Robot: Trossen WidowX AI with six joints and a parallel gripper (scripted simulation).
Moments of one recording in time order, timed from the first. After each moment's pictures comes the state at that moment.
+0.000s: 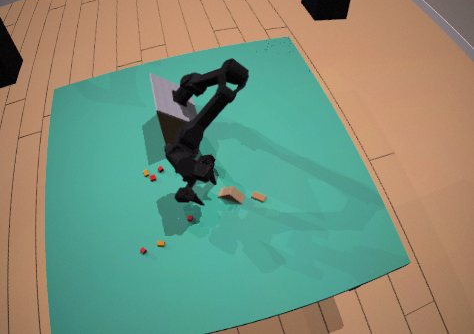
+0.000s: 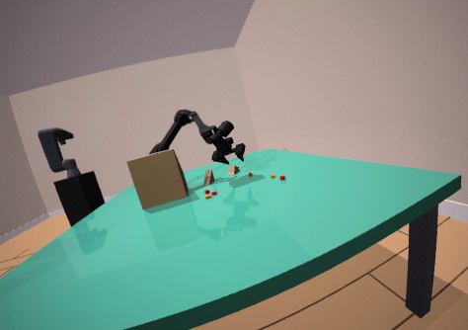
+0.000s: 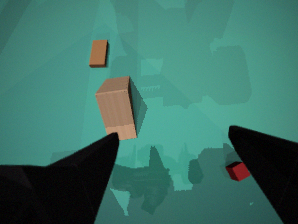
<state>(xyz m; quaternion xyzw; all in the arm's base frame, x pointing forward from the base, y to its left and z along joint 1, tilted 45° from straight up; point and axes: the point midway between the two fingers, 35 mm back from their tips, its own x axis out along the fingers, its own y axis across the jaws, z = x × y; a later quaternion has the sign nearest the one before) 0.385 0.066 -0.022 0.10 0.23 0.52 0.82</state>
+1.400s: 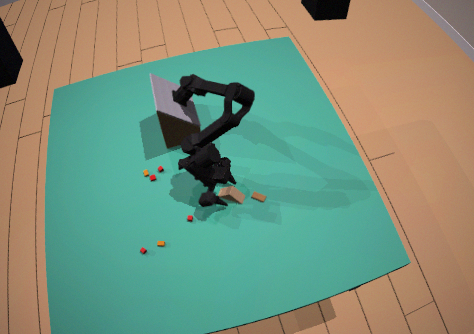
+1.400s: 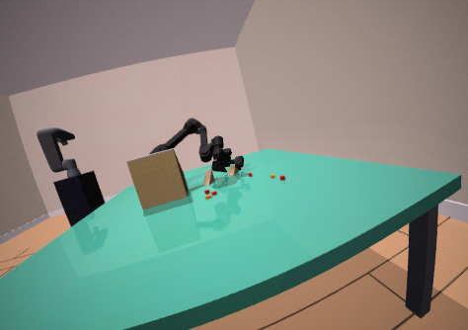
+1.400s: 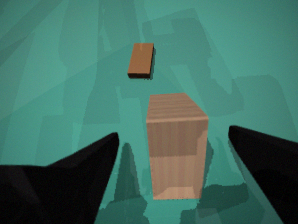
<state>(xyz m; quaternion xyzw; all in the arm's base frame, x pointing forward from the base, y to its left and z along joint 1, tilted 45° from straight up) 0.367 0.160 -0.015 0.14 0.15 0.56 0.80</state>
